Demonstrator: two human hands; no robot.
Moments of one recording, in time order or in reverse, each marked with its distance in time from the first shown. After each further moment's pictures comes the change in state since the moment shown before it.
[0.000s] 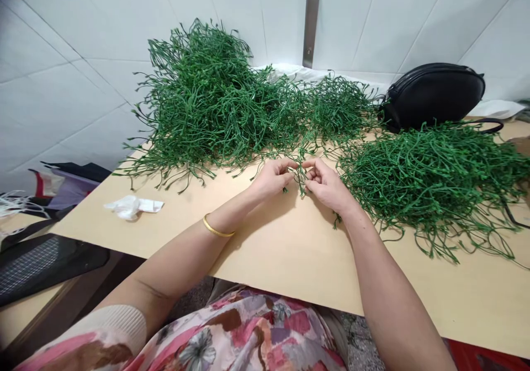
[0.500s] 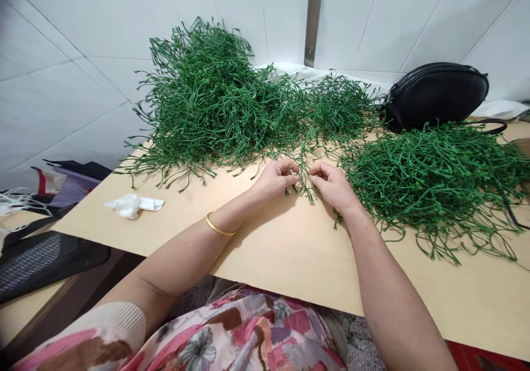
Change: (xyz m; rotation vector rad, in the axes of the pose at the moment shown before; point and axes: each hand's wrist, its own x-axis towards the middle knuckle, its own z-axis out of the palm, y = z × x) left_hand -0.002 0.002 0.003 -0.086 -0.012 -0.025; right_hand 0.002 0.006 -0.004 -0.118 0.123 0.038
